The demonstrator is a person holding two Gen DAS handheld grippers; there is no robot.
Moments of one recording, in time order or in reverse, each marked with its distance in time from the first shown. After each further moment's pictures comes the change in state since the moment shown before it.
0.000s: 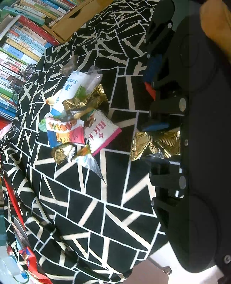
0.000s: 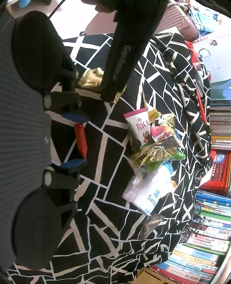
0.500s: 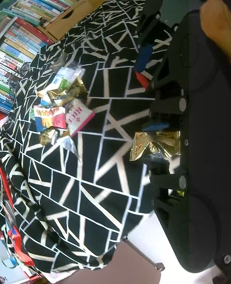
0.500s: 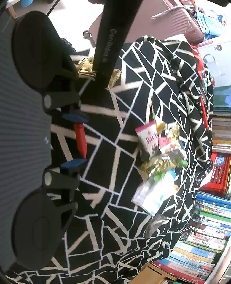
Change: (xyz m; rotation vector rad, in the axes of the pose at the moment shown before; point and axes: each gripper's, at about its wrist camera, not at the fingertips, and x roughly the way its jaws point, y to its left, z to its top) left arm -0.025 0.028 -0.043 -0.007 0.015 0.009; right arm -0.021 0.031 -0.017 -0.009 0.009 -0.028
